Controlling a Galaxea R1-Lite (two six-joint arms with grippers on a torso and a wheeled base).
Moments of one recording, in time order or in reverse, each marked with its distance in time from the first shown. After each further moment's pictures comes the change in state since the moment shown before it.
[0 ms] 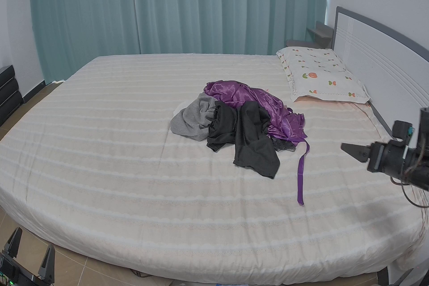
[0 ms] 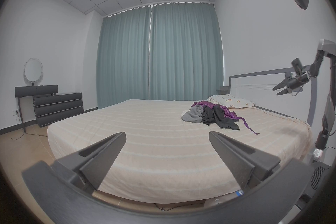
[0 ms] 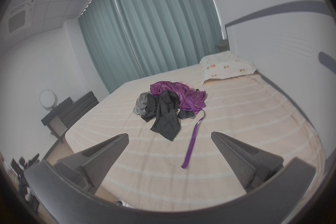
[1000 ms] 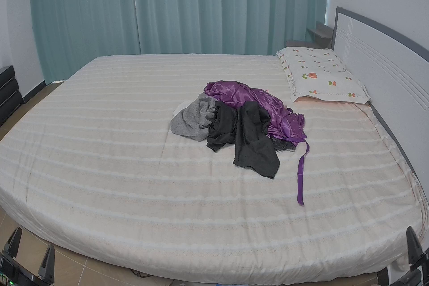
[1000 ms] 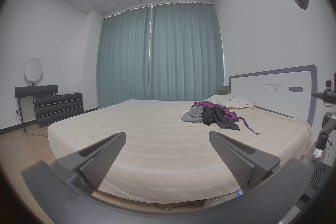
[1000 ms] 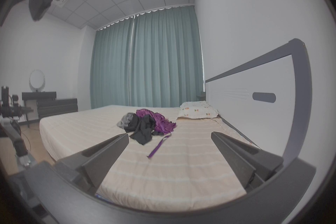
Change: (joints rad) left arm 0.000 0.000 0.000 0.000 0.000 0.000; right arm -0.213 -1.315 0.435 0.469 -0.027 -0.277
